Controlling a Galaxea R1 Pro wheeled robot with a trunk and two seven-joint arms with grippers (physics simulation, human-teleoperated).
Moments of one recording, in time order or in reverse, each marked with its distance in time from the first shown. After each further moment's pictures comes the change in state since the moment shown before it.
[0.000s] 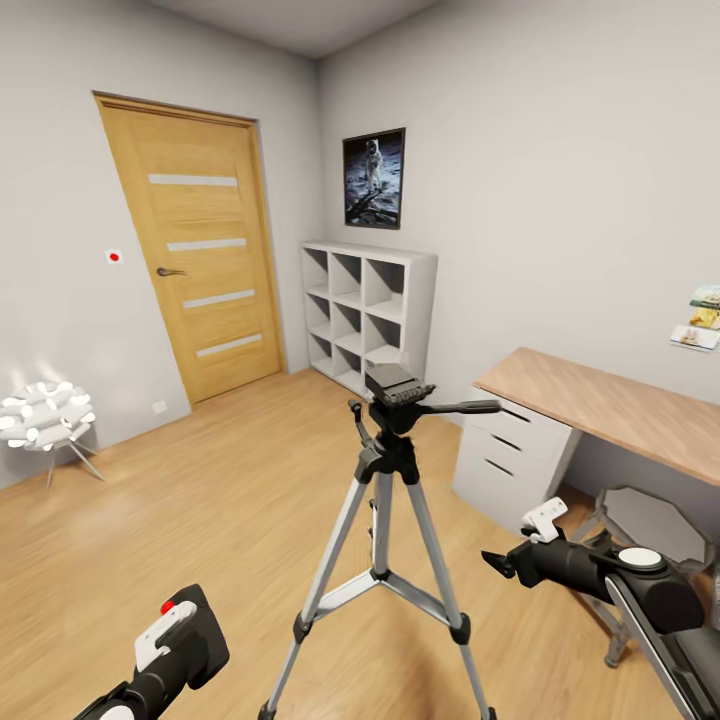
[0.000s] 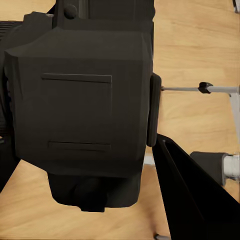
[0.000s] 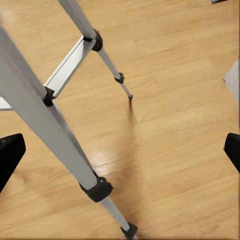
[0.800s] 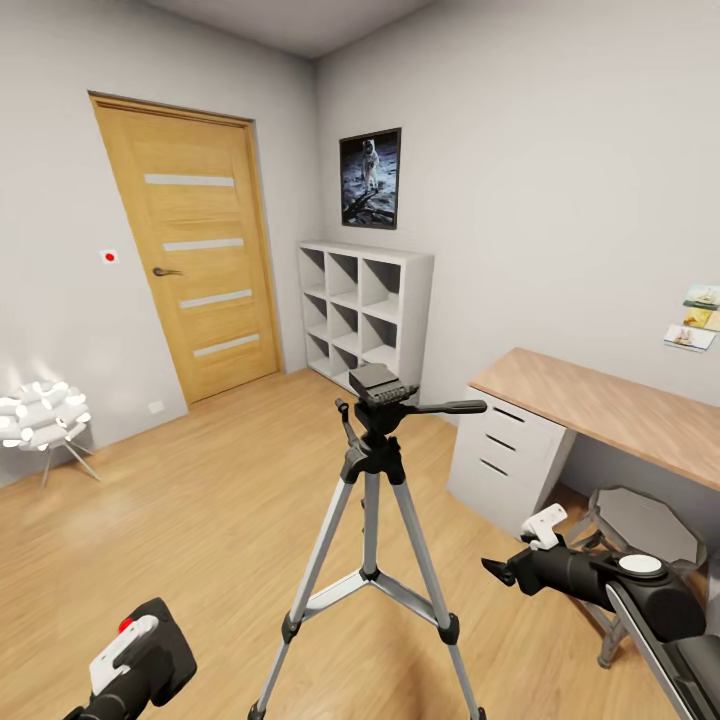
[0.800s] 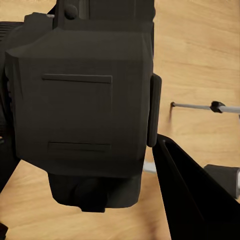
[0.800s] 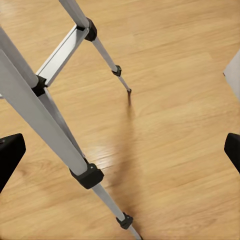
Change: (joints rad) left arm 0.083 0.001 0.136 -0.064 -0.005 0.006 0.000; right arm 0.019 0.000 0.002 -0.001 -0.001 -0.002 0.002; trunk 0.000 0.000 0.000
